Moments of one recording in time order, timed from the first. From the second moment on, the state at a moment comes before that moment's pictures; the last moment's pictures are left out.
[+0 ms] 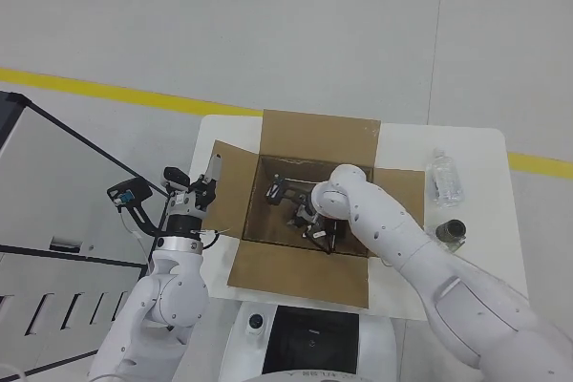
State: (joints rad) left arm 1.84 -1.22 -1.38 -2.22 0.76 0.33 0.14; right arm -0.68 -1.53 0.55 -0.84 -0.95 -0.51 0.90
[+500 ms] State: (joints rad) left arm 1.84 -1.22 -1.38 -2.22 0.76 0.33 0.14; right arm -0.66 -1.56 0.53 -0.77 -0.97 -0.46 0.90
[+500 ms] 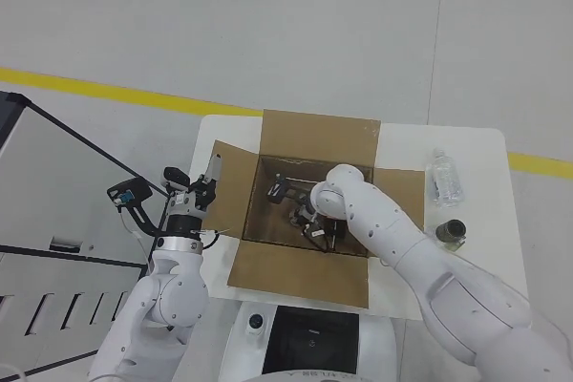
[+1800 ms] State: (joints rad) left arm 1.84 -1.22 -1.38 -2.22 0.76 0.33 0.14; right arm -0.60 -1.60 0.57 -0.58 -0.90 -0.63 0.76
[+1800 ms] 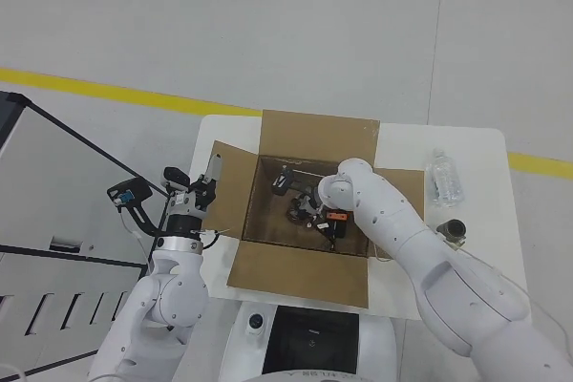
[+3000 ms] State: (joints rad) left arm 1.84 -1.22 -1.38 -2.22 0.76 0.33 0.14; right arm -0.61 -1.63 0.55 -0.54 -0.89 -0.63 0.81
